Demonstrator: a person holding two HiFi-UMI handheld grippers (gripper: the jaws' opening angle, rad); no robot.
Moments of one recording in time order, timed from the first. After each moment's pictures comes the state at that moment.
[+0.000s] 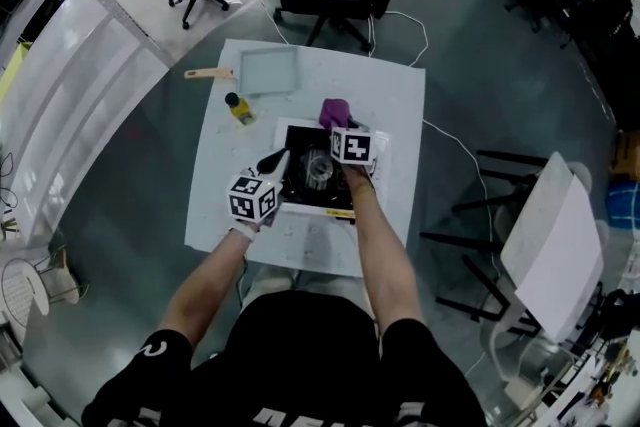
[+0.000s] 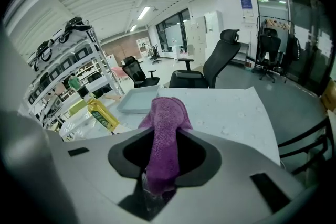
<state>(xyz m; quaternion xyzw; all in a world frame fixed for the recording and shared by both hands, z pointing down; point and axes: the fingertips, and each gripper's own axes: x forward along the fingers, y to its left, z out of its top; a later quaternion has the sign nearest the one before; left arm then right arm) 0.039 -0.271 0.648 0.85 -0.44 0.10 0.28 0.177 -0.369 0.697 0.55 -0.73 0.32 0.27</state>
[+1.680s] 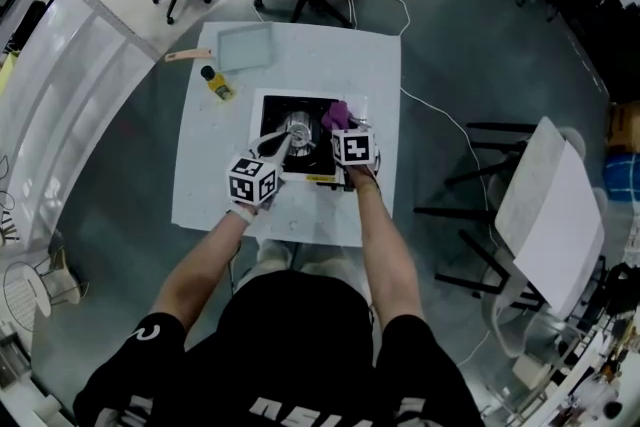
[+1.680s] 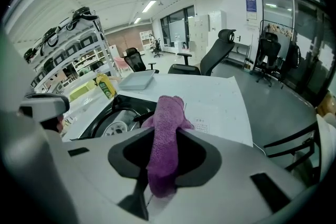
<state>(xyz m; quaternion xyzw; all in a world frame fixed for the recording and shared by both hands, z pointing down) 0.112 -0.220 0.639 0.87 -0.39 0.12 0.26 0.246 -0.266 0.715 0.53 -0.73 0.31 0.31</state>
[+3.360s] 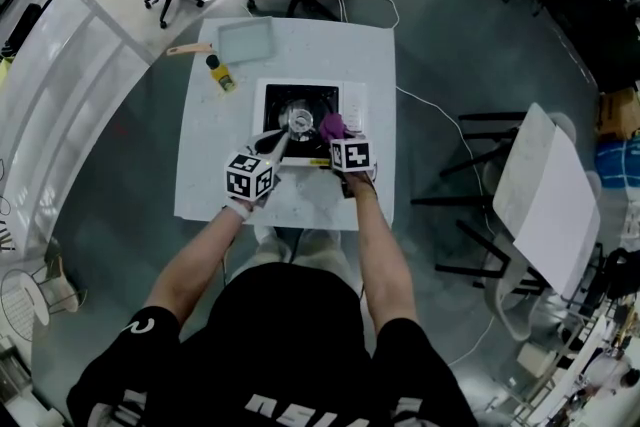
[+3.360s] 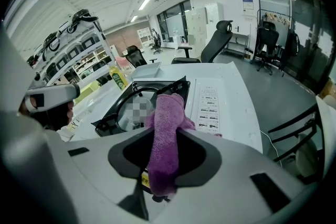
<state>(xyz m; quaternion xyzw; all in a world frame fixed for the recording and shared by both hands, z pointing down) 0.089 -0.177 0.632 0.89 -0.36 0.12 0.25 0.227 -0.191 0.722 0.52 -0.72 0.34 0.31</state>
